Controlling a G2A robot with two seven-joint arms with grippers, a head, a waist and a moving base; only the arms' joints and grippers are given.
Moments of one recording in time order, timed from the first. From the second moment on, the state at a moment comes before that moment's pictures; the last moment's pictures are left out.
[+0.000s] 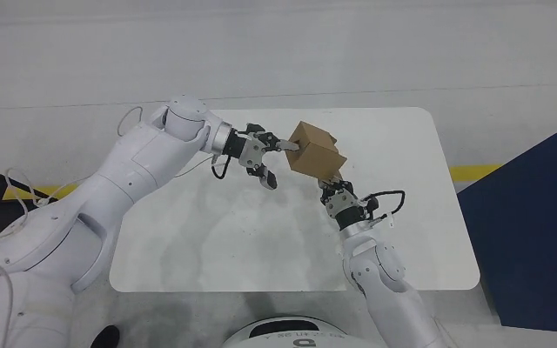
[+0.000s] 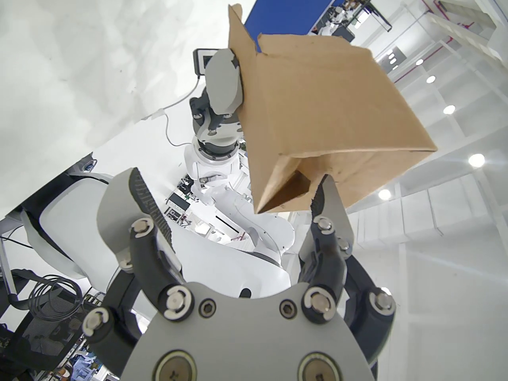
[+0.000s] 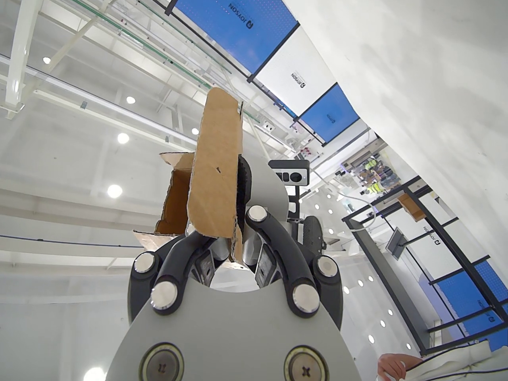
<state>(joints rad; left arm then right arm) 0.39 -1.15 -0.31 -0.97 -0.98 0.48 -1.26 -1.75 -1.37 1.23 -1.85 0.93 -0.05 -0.05</state>
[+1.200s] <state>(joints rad) 0.39 -1.21 -0.39 -0.91 -0.86 0.53 -1.27 -1.75 -1.37 1.21 -1.83 0.75 -0.07 -0.07</state>
